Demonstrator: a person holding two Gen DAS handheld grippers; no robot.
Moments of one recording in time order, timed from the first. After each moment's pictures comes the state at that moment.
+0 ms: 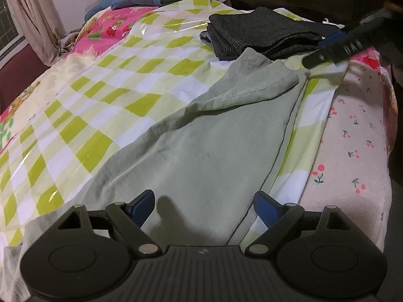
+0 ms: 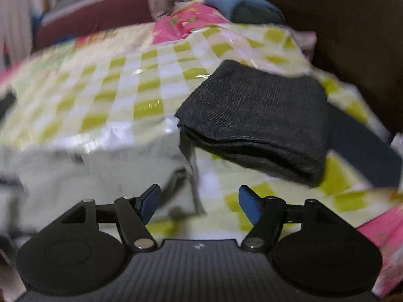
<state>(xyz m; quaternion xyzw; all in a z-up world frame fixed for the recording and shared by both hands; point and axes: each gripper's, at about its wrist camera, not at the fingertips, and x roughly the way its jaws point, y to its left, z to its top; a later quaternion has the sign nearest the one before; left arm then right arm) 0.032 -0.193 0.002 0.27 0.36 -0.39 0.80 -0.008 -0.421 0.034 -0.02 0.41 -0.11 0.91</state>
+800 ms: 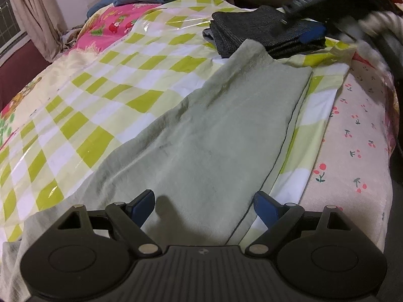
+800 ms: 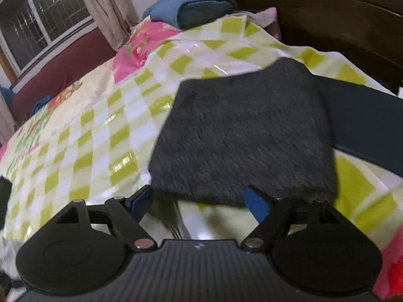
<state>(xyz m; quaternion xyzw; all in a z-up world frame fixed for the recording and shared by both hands) 0.035 -0.191 0.000 0.27 0.37 -0.39 0.80 0.025 -0.505 0.029 0.22 0.37 -0.14 0.89</state>
